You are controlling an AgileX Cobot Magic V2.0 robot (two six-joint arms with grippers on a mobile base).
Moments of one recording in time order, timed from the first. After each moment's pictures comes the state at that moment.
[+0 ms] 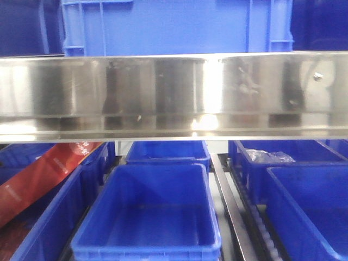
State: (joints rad) left arm 0.16 1.20 -1.55 -0.08 0.76 0.12; right arm 0.11 1.19 -1.53 0.11 1.03 -0.08
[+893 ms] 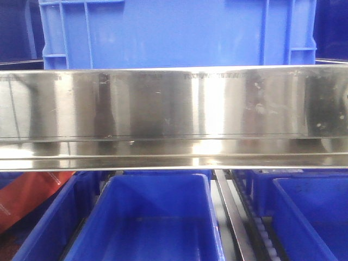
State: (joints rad) left arm 0.16 1.20 -1.55 -0.08 0.76 0.12; right arm 0.11 1.19 -1.53 0.11 1.03 -0.08
